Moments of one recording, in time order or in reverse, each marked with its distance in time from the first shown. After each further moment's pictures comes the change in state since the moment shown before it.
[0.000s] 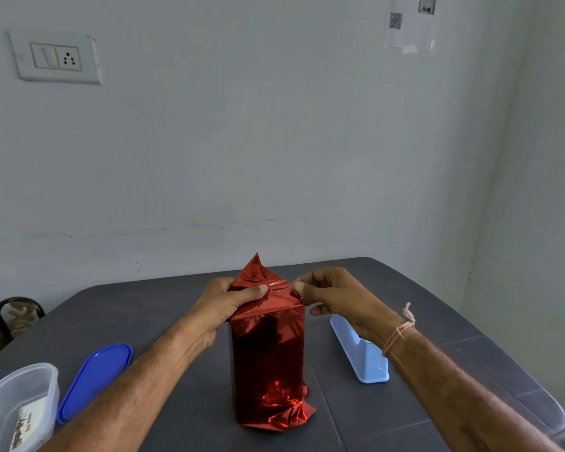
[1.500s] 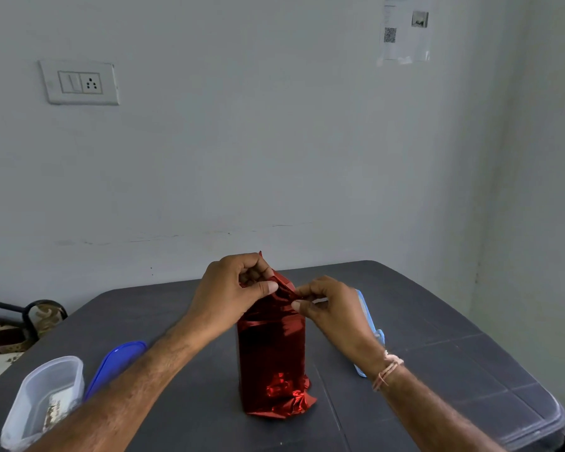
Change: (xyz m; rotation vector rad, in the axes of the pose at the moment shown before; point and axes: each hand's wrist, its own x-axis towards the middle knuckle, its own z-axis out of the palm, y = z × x) left_hand -0.075 0.053 0.013 0.583 0.129 0.646; right_hand -0.053 -0.002 0.028 -0.329 0.313 -0.341
